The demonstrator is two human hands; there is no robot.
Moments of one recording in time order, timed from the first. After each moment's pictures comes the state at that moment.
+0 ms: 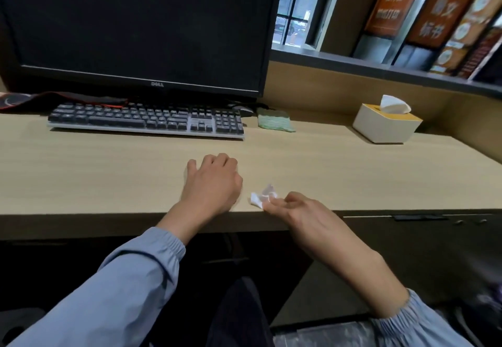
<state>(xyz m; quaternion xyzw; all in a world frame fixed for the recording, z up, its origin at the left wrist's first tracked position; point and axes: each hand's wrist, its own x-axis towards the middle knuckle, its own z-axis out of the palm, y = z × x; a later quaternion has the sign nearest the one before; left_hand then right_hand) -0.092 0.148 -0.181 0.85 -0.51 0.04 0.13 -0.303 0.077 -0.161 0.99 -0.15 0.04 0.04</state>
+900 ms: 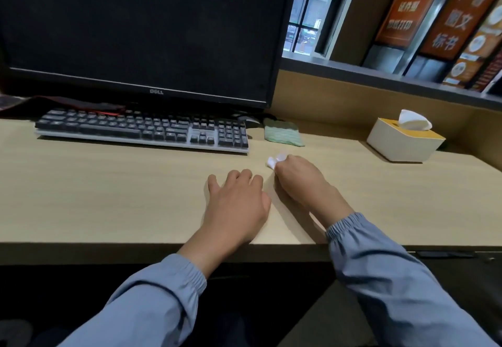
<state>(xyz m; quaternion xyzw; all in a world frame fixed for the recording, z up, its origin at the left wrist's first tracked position) -0.117 0.107 -0.183 0.84 -0.52 0.04 0.16 -0.193 -0.041 -0.142 0.95 -0.27 0.02 0.15</state>
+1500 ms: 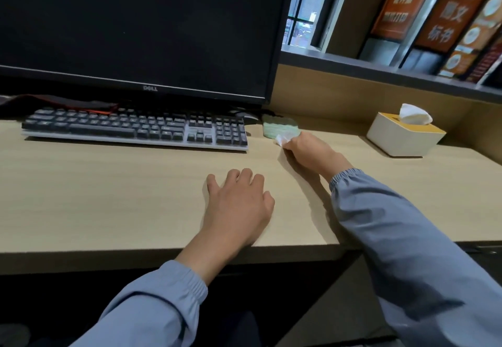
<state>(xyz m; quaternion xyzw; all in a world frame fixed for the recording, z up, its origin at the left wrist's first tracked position) -0.117 0.108 -0.183 0.84 -0.52 0.03 0.16 -0.171 -0.133 -0.133 0.95 -0.27 0.02 0.15</state>
